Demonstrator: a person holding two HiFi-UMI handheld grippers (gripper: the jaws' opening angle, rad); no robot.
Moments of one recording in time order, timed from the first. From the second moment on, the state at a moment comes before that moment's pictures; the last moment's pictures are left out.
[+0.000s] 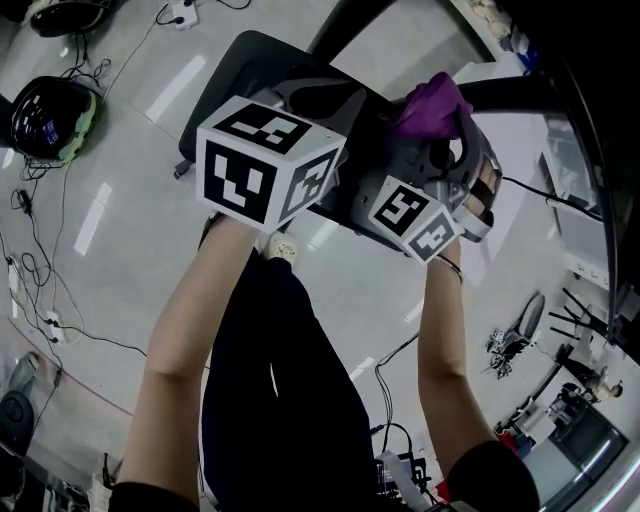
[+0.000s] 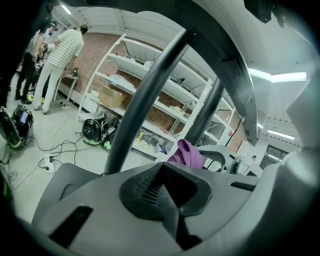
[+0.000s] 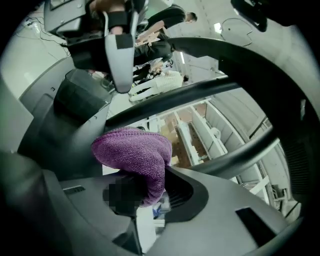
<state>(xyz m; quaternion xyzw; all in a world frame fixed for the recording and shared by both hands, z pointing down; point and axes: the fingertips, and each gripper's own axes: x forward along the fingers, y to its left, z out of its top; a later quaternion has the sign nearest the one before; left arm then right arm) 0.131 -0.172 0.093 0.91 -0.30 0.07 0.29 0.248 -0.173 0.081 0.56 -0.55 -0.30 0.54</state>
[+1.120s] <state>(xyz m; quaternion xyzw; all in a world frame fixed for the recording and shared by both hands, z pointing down) 0.183 -0.159 0.071 0.92 -0.26 0.07 0.28 0.343 -0.165 -0.056 0.73 -0.42 -0.30 0.45</state>
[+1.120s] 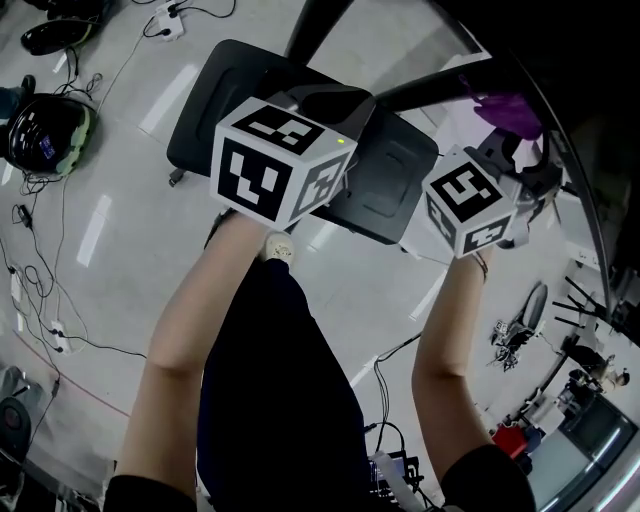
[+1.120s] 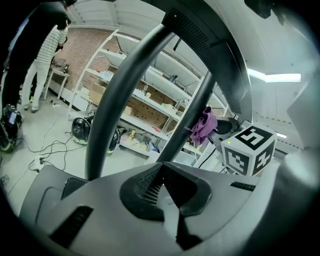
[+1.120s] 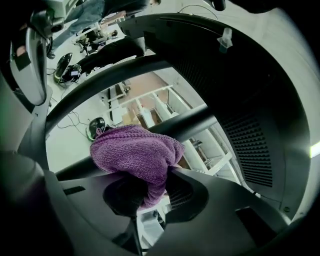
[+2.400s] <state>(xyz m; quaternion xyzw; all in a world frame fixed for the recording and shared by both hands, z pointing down) 0.142 -0.158 0.099 0.91 -0.29 0.07 0.30 0.342 -0.179 0.125 0.67 -0.47 -0.18 0.55</state>
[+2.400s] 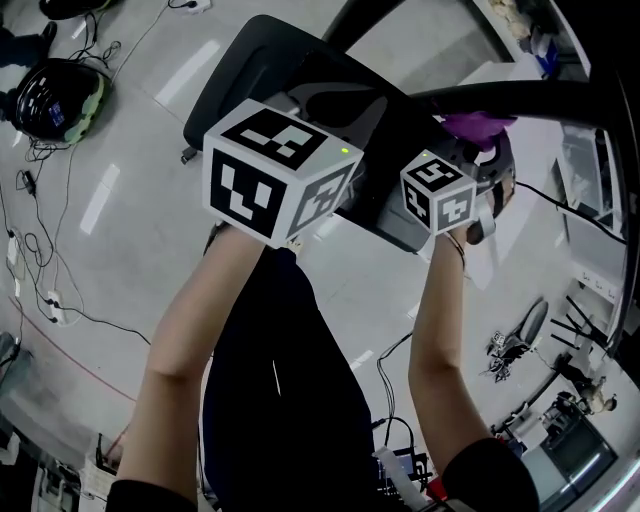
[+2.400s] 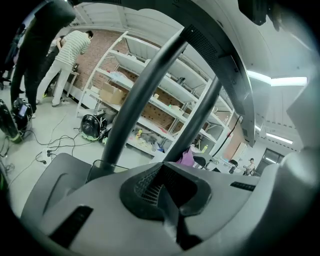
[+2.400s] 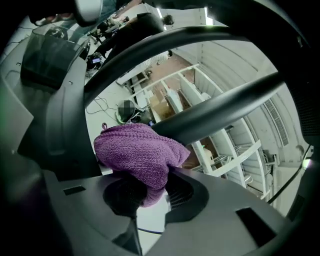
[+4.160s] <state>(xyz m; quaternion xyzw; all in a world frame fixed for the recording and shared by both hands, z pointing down) 0.001 -0.162 0.105 0.85 -0.41 0.06 0.32 0.078 -0.234 0.084 0.40 -0.80 -0.08 0.43</state>
